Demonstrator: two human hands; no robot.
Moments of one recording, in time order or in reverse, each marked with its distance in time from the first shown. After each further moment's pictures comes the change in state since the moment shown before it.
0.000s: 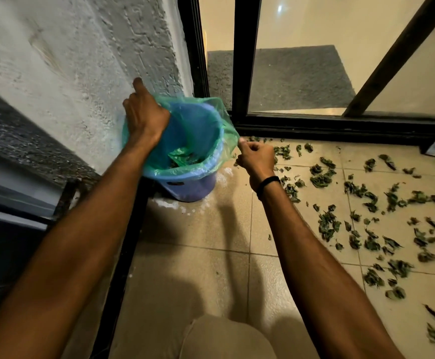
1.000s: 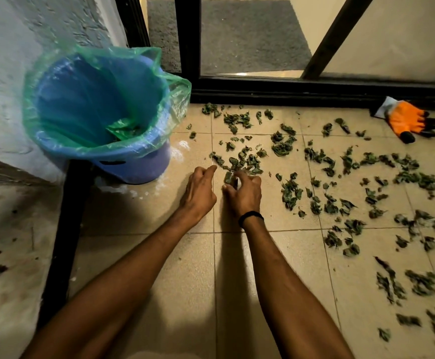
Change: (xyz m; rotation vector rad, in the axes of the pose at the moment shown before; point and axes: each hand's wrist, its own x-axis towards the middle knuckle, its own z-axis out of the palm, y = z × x) left_hand -0.242 -0.005 0.186 -0.074 -0.658 0.381; right_hand -0.015 0.168 -0.087 -0.640 0.091 0.019
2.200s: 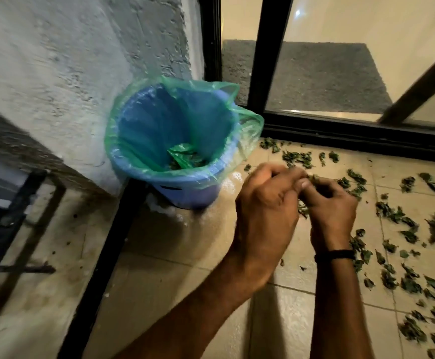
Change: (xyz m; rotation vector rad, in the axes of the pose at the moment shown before) left_hand -0.033 0.097 -0.116 -0.482 0.640 0.178; right_hand 0.010 -0.084 -0.063 0.611 0.157 -0.064
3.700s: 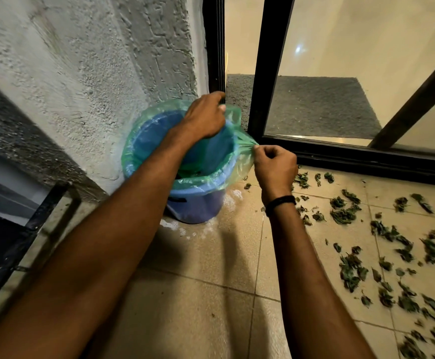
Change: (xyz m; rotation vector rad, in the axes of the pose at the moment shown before) left_hand 0.206 -0.062 -0.069 0.593 -0.362 -0.126; right_hand 0.004 -0.084 0.094 -0.116 -0.081 -0.165
